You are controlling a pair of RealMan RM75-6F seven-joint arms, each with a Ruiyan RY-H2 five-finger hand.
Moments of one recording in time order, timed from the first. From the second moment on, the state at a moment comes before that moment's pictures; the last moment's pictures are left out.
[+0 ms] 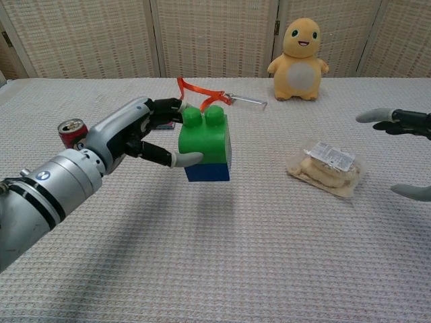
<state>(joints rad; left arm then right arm) -0.61 -1.85 -0.24 -1.40 1.34 1.13 -0.36 0.38 -1.28 0.01 -1.54 -1.62 1.14 0.46</state>
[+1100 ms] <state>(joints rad) -0.59 -1.78 -0.29 -1.54 1.28 1.16 -0.32 0.72 -1.77 0.06 -1.05 -1.64 1.09 1.52</state>
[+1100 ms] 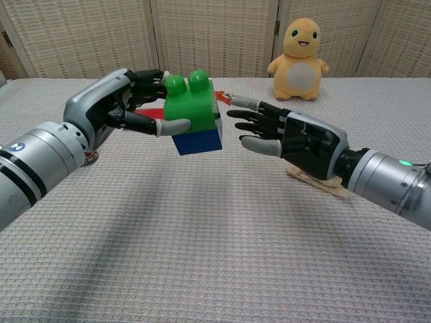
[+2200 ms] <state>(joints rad) -0.59 -1.77 -0.29 -1.56 1.26 1.14 -0.32 0.79 -1.85 0.08 -1.05 -1.57 1.03 1.41</state>
